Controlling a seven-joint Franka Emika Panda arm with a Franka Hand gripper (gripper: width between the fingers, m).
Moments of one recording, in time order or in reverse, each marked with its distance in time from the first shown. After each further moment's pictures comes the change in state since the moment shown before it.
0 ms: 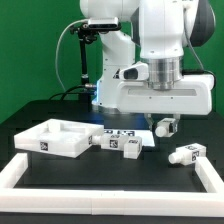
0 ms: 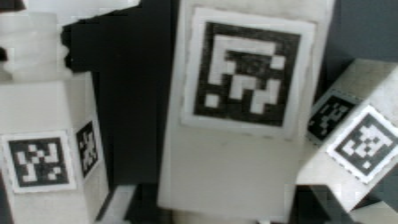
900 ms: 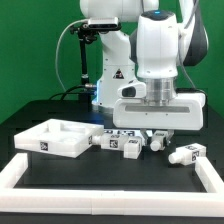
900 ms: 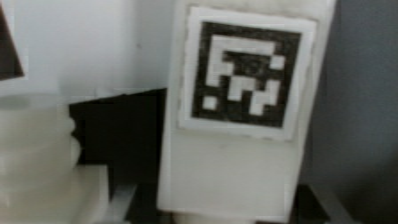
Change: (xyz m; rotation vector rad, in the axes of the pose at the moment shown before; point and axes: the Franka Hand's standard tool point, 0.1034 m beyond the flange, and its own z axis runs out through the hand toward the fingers) arm -0.028 0.018 0.047 -0.025 0.014 -0.098
